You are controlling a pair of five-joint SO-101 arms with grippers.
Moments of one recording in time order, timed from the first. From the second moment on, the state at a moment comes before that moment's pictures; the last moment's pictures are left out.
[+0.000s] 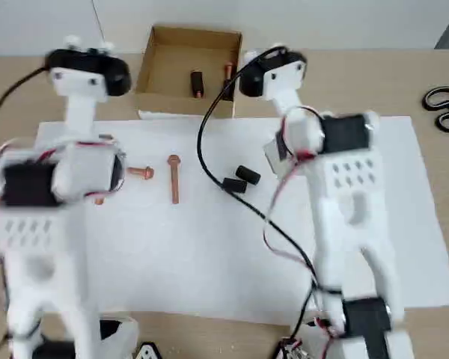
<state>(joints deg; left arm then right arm) -3.1 -27.4 -5.8 99.4 -3.7 -13.4 -12.7 -12.8 95.1 14.8</state>
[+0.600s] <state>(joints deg) -0.4 -53.3 24.7 71.4 10.8 -13.4 -43.1 15.6 87.4 14.8</state>
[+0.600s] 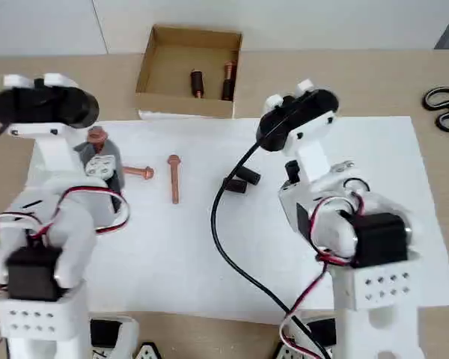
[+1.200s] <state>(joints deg) 3.8 -54.8 38.2 50.9 23.4 -26.5 -43.3 37.5 60.7 -2.0</state>
